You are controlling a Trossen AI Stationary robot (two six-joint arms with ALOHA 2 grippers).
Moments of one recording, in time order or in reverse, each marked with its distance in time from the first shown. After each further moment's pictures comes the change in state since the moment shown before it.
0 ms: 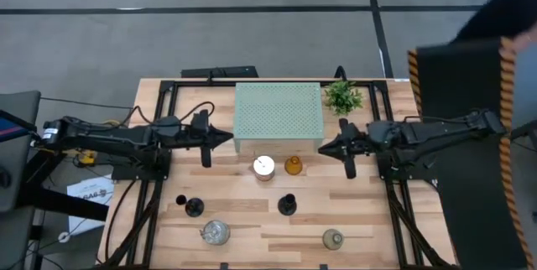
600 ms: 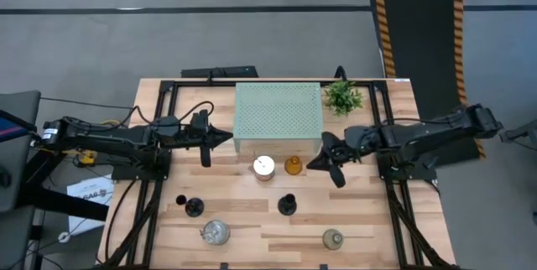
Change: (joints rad) left arm 0.000 -0.003 0.000 0.000 -0.001 -0.014; right arm 0.003 0.250 0.060 0.081 -0.212 0.118
